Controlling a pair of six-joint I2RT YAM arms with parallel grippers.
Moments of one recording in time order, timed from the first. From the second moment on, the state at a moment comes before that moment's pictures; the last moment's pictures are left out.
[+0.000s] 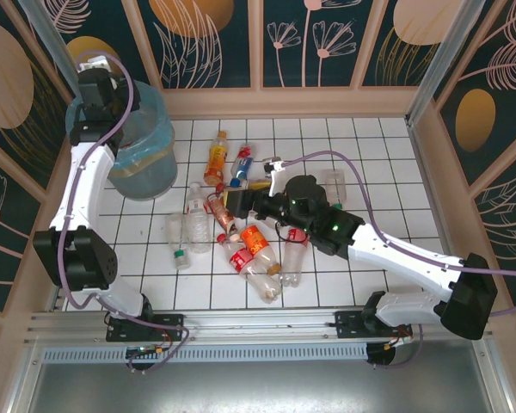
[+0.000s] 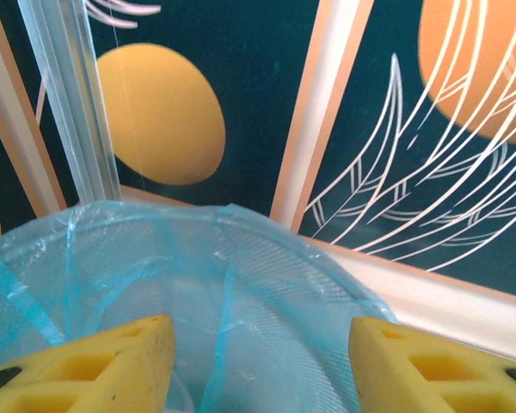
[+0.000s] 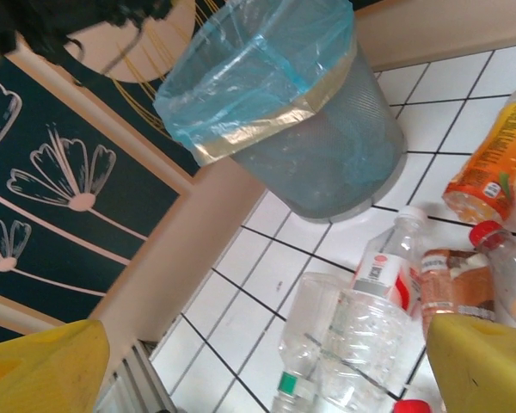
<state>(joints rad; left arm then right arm) 0.03 1.62 1.66 -0.32 -0.15 -0.24 0.98 1.22 0.97 0.03 -0.04 0.65</state>
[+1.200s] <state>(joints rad) -0.82 1.38 1.06 -0.11 -0.02 -0.24 0.85 1.14 0.59 -0.54 0.05 0.87</state>
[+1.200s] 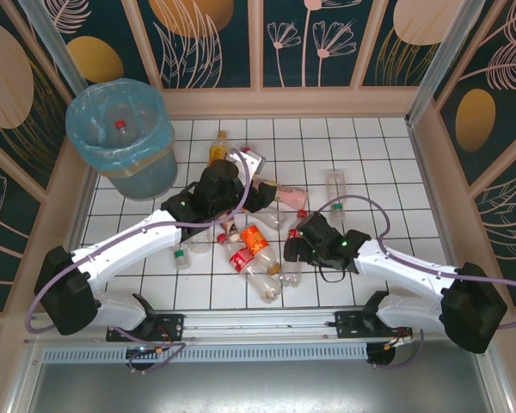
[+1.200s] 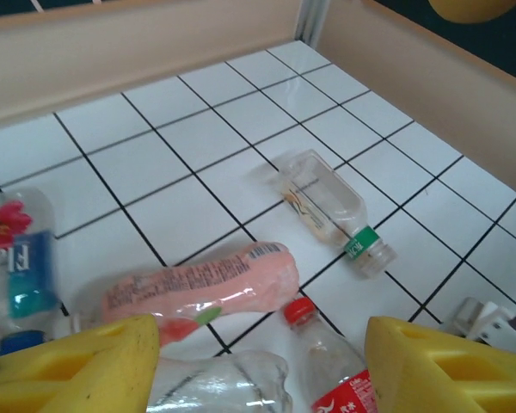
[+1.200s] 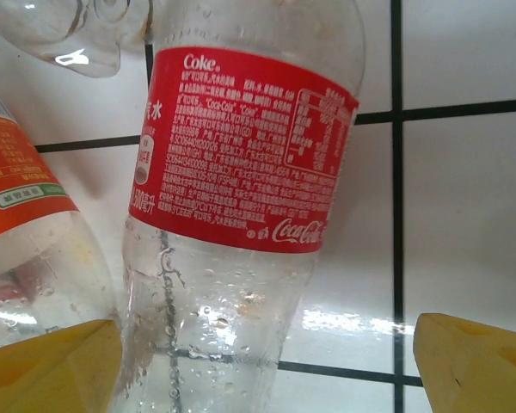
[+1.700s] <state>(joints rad) -0.82 1.36 1.00 -0.07 -0.07 -0.36 0.73 1.11 0.45 -0.39 -0.10 0.89</state>
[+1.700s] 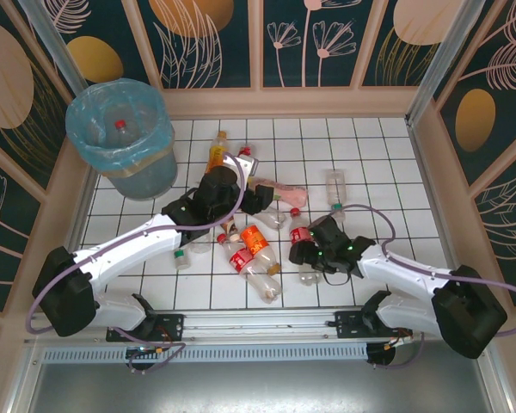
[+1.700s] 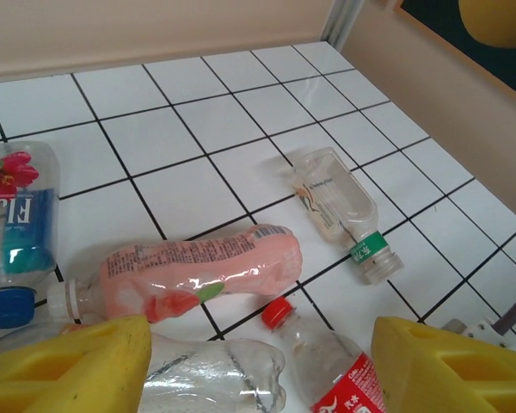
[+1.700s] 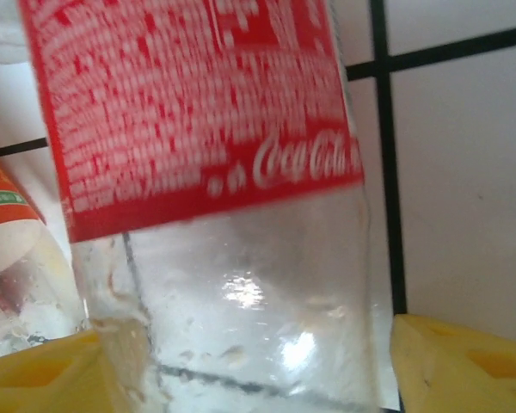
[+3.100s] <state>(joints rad) -0.74 1.54 1.26 -0.07 0.27 -0.67 0.75 0.66 0.48 -0.19 -0.32 0.73</state>
